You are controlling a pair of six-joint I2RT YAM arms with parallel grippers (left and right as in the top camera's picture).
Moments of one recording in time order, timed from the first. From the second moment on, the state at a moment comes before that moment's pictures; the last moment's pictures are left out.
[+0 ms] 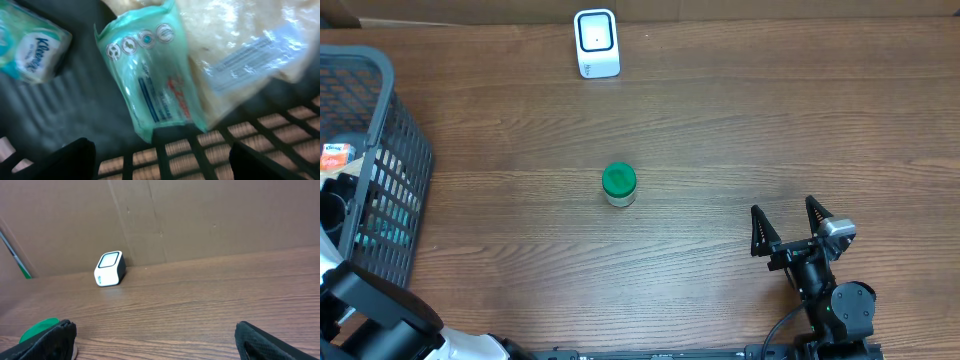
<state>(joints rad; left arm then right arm) 0.82 1.74 1.41 -1.02 0.03 -0.49 0.13 0.01 0.02 -0.03 -0.10 0.22</state>
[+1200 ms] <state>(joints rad) 0.82 1.89 1.64 -1.14 0.01 -0.52 0.13 0.01 0.02 -0.03 -0.10 0.22</state>
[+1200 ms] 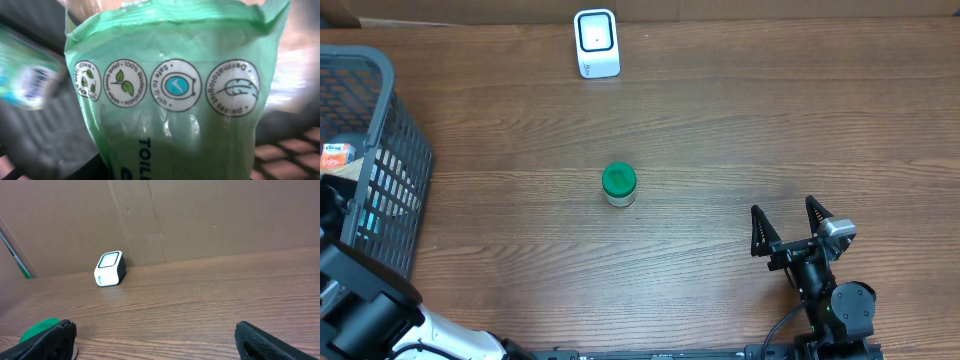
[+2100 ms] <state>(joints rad) -0.15 1.57 1.85 -1.38 -0.06 -0.44 0.13 0.01 0.02 -0.03 -0.10 0.22</state>
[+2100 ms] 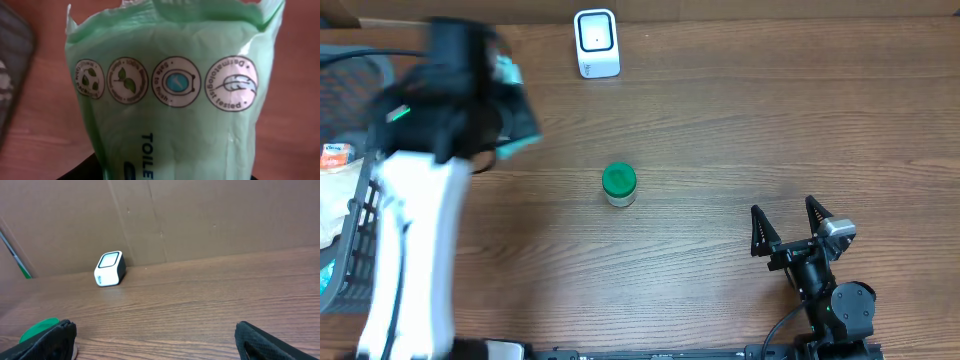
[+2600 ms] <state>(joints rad) -0.25 2.03 1.61 -1.26 -0.09 -0.43 0.13 0.01 0.02 -0.03 -0.10 0.22</state>
